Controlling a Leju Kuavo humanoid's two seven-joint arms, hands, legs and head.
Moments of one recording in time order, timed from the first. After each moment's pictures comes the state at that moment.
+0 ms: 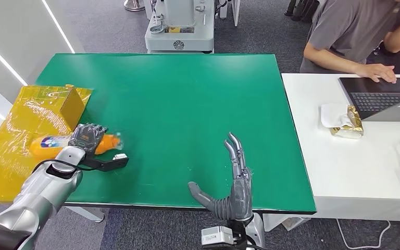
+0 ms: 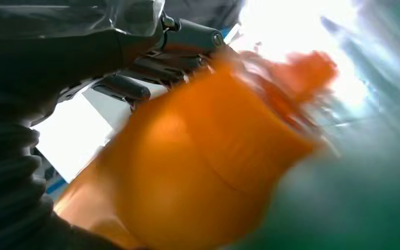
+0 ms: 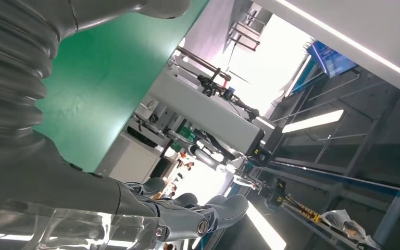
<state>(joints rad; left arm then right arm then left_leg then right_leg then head) -0.74 0.23 -0.48 -0.29 -1.51 0.19 -0.09 -0.03 0.20 0.55 -1.42 0.55 -0.63 -0.69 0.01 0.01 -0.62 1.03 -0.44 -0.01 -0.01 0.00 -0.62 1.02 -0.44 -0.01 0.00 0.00</state>
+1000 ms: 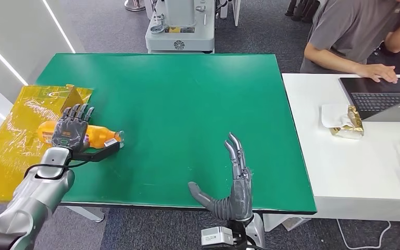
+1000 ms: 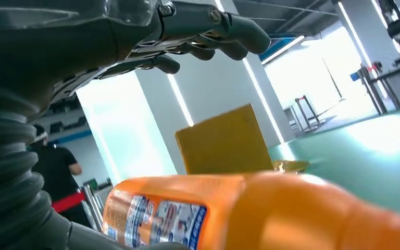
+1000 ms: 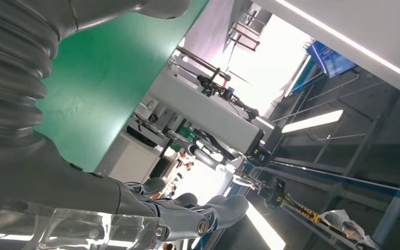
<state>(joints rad) -0.71 0.23 -0.26 -0.29 -1.42 0.54 -0.12 -0.03 0.20 0.55 -1.42 0.55 -0.63 -0.69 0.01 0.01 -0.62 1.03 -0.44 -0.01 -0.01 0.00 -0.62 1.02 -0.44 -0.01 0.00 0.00</state>
